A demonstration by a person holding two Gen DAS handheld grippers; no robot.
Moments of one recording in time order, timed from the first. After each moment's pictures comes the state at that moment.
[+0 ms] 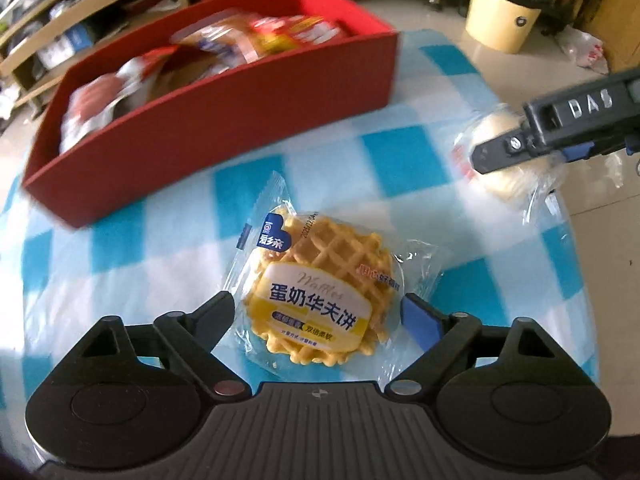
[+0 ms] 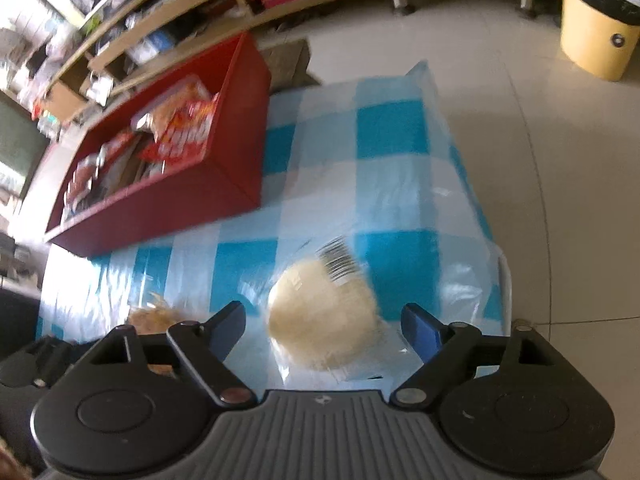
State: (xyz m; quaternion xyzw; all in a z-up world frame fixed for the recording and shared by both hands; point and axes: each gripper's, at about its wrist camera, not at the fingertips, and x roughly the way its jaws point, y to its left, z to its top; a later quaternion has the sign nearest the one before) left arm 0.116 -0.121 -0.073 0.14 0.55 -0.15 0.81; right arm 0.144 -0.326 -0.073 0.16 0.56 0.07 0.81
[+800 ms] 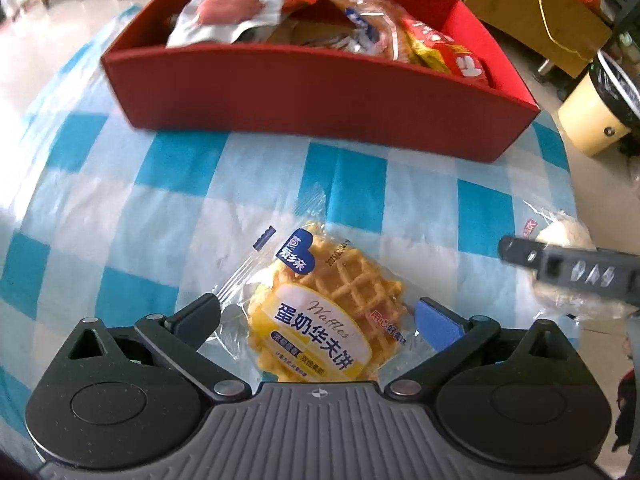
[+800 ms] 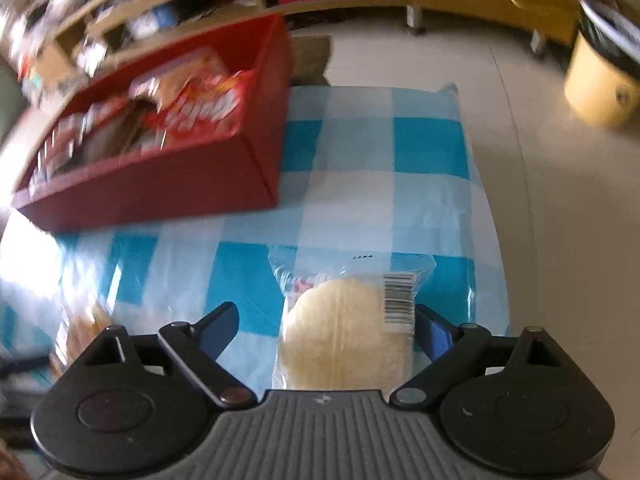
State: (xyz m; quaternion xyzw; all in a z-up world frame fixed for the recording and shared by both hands) left arm 0.142 -0.093 -0.078 -0.03 0.59 -0.02 0.81; right arm 0.156 -0.276 -0.082 0.05 0.54 0.04 0.84
